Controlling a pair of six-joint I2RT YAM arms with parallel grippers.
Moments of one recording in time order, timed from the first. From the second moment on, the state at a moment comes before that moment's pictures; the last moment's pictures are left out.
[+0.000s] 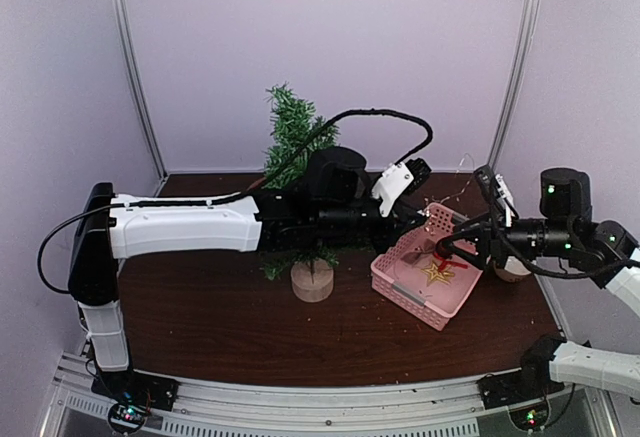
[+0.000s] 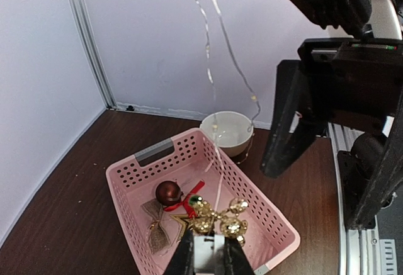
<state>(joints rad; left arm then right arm) -1.15 1.93 1.63 0.04 0.12 0.10 0.53 0.71 0.83 -0.56 -0.48 0.16</state>
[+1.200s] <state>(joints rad) -1.15 1.92 1.64 0.03 0.28 0.07 0.59 0.77 0.82 -0.47 -0.42 0.11</state>
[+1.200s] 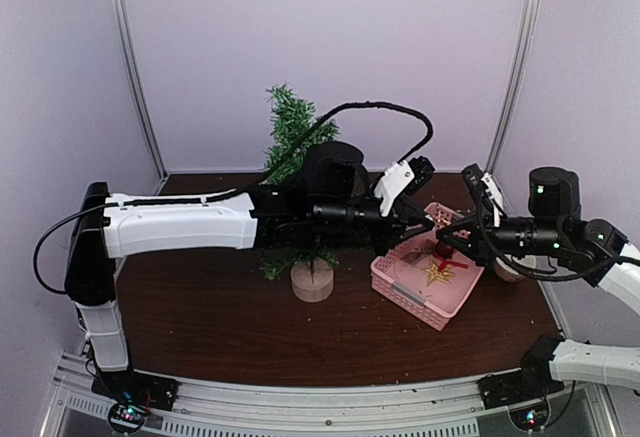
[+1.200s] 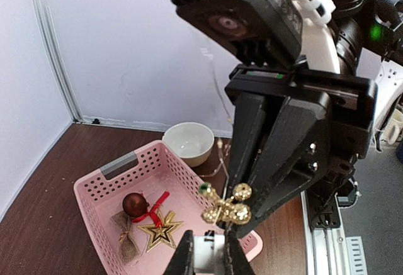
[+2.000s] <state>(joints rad) -1.15 1.91 1.67 -0.03 0.24 0.10 0.59 0.75 0.85 -0.36 -0.43 0.17</state>
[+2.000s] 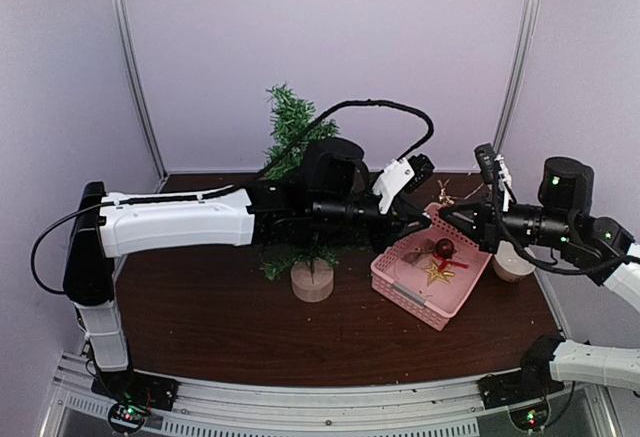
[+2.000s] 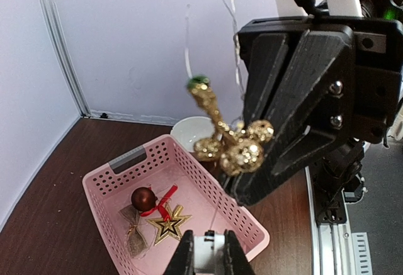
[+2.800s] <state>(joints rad) -1.15 1.93 1.68 -0.08 0.23 0.11 0.58 0.71 0.83 -0.28 -0.35 0.25</state>
